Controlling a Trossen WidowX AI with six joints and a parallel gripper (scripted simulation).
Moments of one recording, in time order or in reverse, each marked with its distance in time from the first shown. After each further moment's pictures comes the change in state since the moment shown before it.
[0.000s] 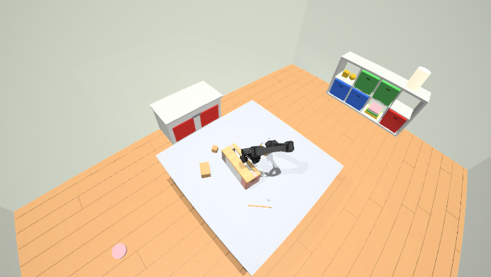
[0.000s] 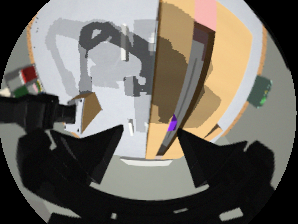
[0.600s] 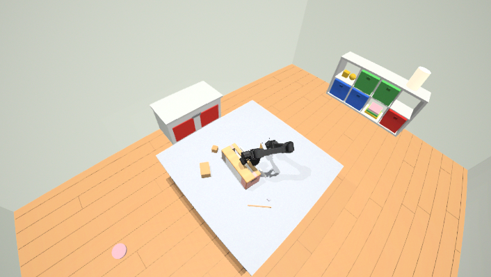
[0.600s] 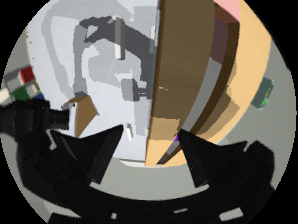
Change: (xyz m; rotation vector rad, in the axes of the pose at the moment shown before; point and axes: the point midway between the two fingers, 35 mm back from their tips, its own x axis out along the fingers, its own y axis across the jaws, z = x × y) arm 0.028 0.000 0.009 0.000 0.001 0.001
